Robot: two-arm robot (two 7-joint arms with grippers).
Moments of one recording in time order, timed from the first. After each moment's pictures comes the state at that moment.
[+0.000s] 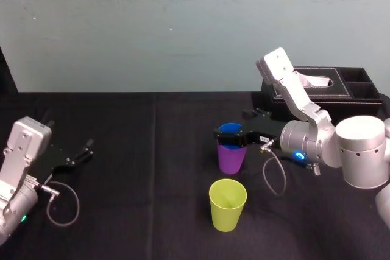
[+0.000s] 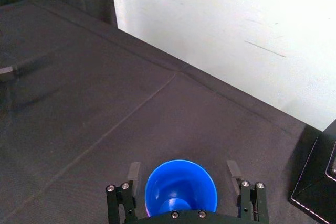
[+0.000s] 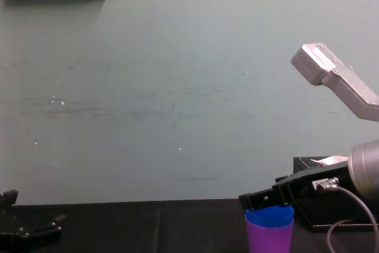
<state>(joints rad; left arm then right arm) -0.20 0.60 0.45 -1.41 -0.25 -0.12 0.03 0.52 0.35 -0.45 -1.35 0.24 0.50 0.41</state>
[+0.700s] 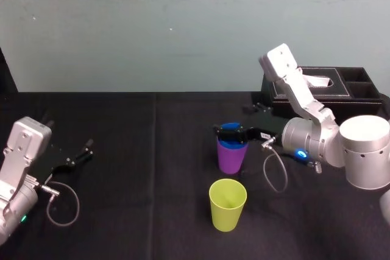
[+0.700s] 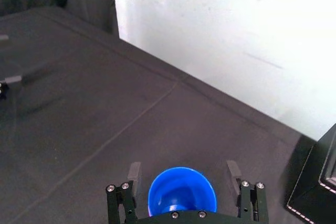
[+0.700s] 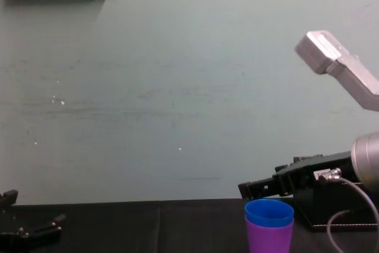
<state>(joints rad) -0.20 0.60 0.45 -1.41 -0.25 -0.12 0.03 0.50 0.35 -0.44 -1.40 0.24 0.48 0.40</state>
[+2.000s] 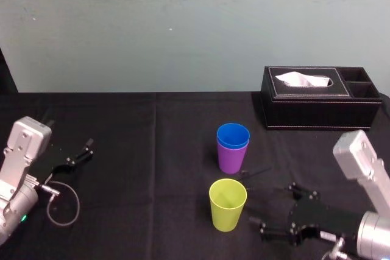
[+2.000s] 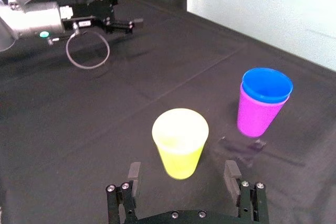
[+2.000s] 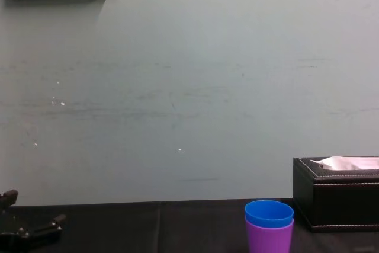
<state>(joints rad) -0.20 0.60 0.45 -1.41 -0.25 -0.12 0.03 -0.04 0.73 -0.27 -1.87 0.45 0.34 0.52</state>
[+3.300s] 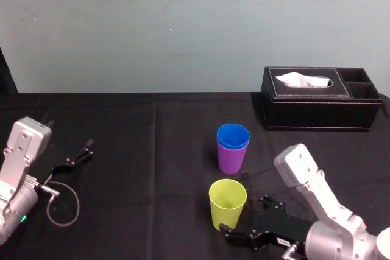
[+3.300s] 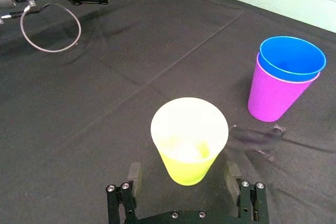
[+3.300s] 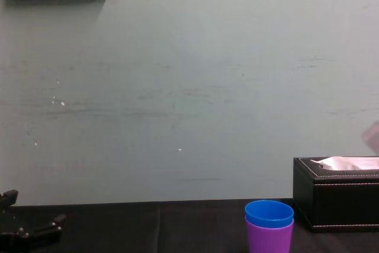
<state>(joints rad) -0.20 0.60 0.45 -1.41 -0.25 -0.12 0.03 0.04 0.56 -0.41 -1.81 0.33 0.46 0.35</state>
